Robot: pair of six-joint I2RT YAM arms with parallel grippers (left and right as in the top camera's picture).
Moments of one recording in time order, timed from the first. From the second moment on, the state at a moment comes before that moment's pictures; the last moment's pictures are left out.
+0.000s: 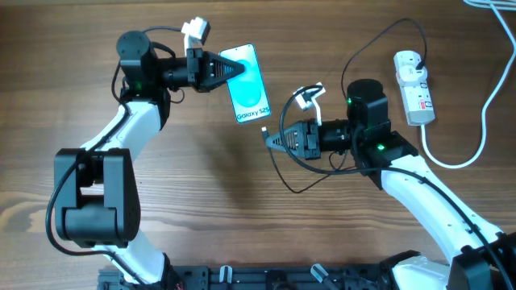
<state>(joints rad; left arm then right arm) -0.04 1.86 1.10 0.81 1.50 -1.30 0.34 1.40 0.79 0.10 -1.19 0.59</state>
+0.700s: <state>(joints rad) -0.10 1.86 1.10 0.88 1.50 -1.38 0.34 1.40 0.79 0.14 -1.18 0.69</state>
